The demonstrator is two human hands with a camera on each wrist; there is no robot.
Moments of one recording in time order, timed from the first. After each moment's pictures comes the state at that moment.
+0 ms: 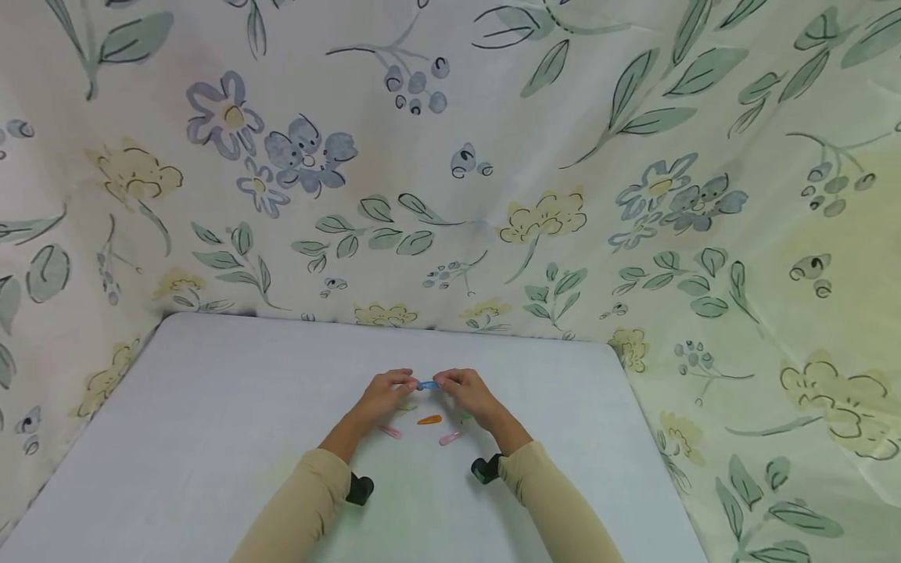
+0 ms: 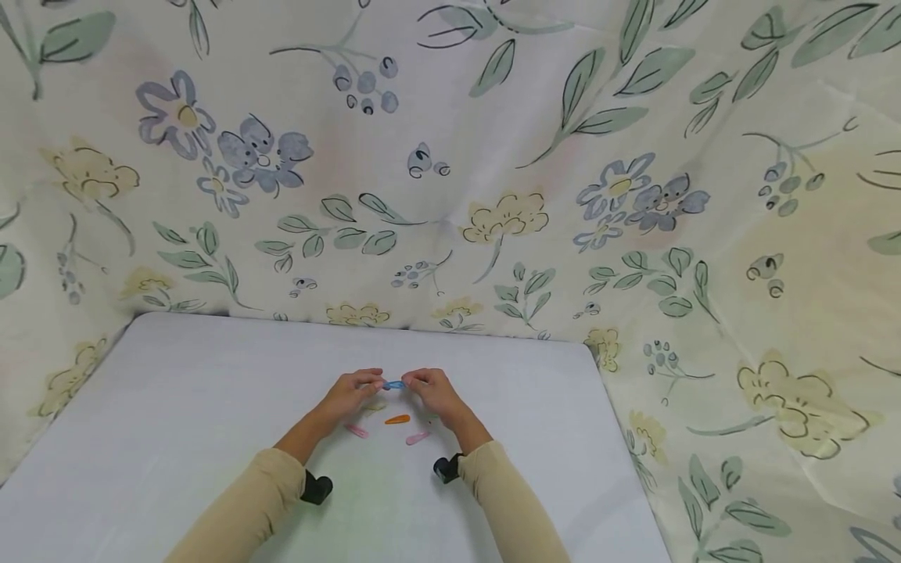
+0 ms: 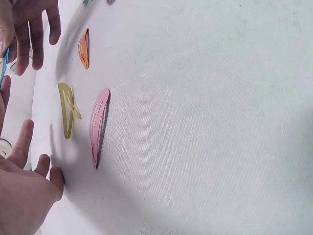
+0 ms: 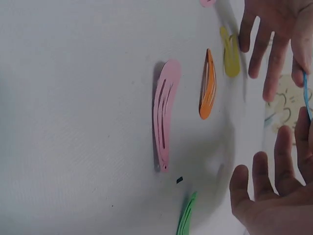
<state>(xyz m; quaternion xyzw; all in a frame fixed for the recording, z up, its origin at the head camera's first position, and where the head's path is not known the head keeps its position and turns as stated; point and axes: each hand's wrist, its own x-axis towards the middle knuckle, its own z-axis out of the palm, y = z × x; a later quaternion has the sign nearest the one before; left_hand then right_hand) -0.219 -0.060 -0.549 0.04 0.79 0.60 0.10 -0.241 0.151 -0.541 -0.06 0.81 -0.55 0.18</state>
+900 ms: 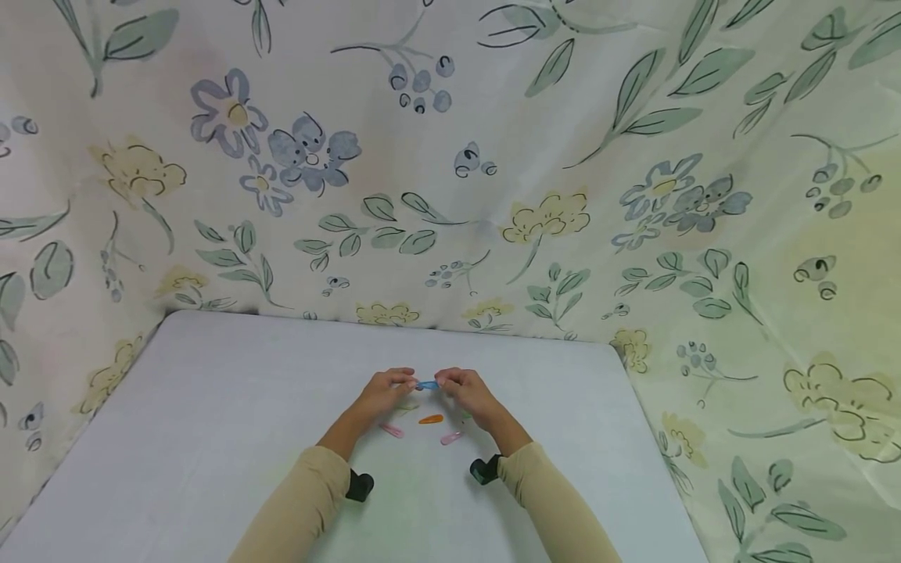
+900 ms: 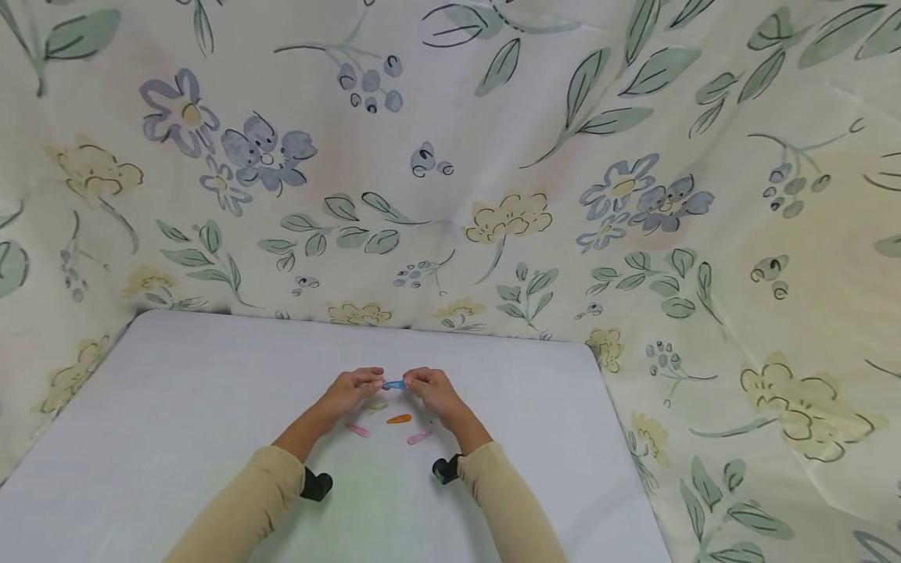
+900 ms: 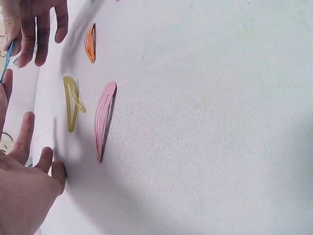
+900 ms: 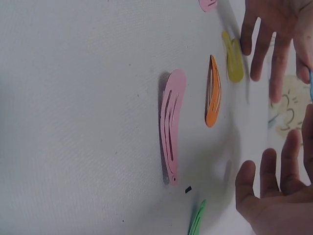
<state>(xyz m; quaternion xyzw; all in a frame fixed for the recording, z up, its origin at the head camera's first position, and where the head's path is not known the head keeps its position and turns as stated) -0.221 -0.066 -0.547 0.04 0.78 0.62 0.12 -0.239 0.148 -0.539 -0.05 0.79 -0.58 0.19</state>
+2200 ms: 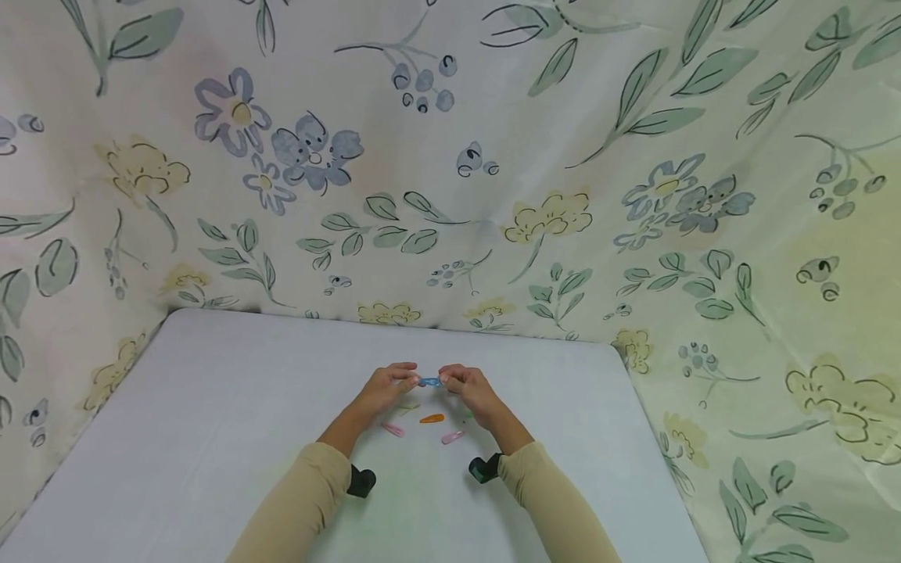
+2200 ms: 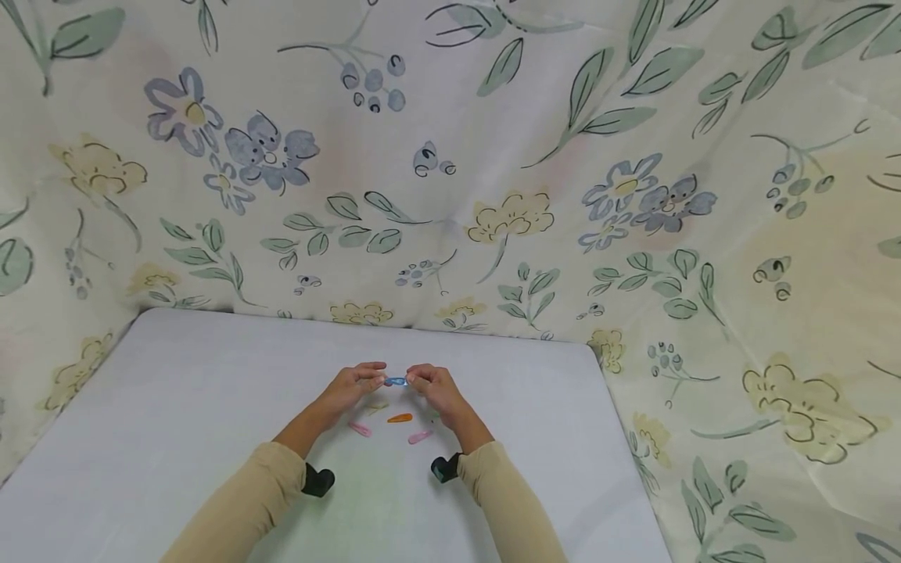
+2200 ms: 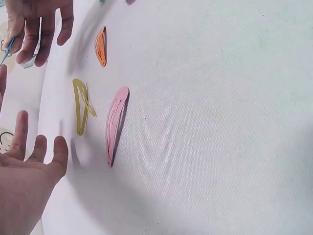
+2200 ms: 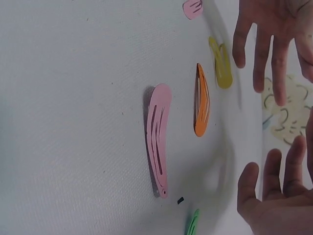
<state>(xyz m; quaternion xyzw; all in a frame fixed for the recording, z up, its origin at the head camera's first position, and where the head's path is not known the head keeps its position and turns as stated) -0.222 -0.066 -0.539 0.04 0.77 0.63 0.13 -0.239 0.148 -0.536 -0.04 0.76 -0.62 0.18</state>
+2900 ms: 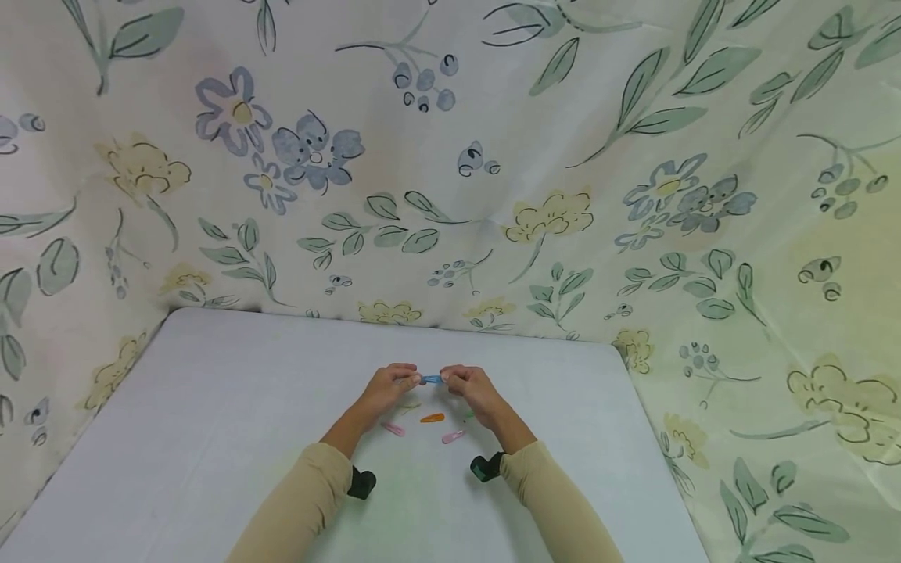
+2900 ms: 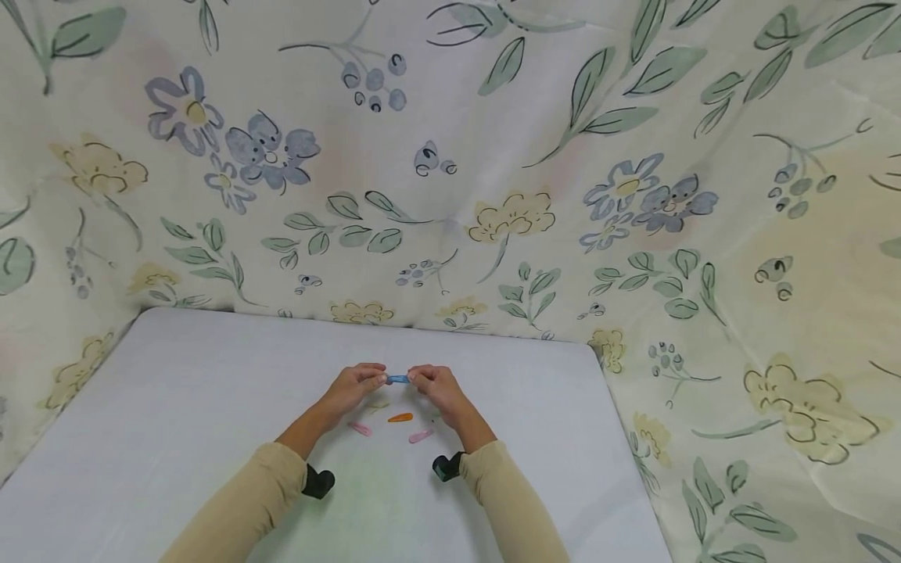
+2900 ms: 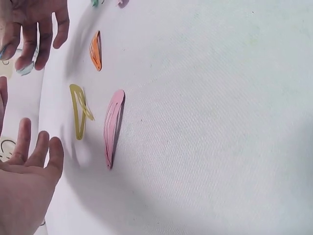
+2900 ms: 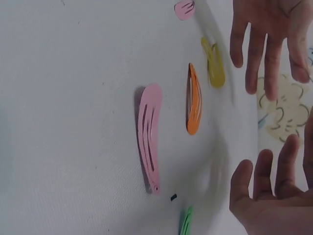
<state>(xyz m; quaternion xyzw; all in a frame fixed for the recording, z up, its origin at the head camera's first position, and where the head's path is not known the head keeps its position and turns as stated) -0.222 -0.062 -0.545 0.05 0.77 0.62 0.10 -0.241 0.149 -0.536 -0.02 0.75 -0.63 0.19</state>
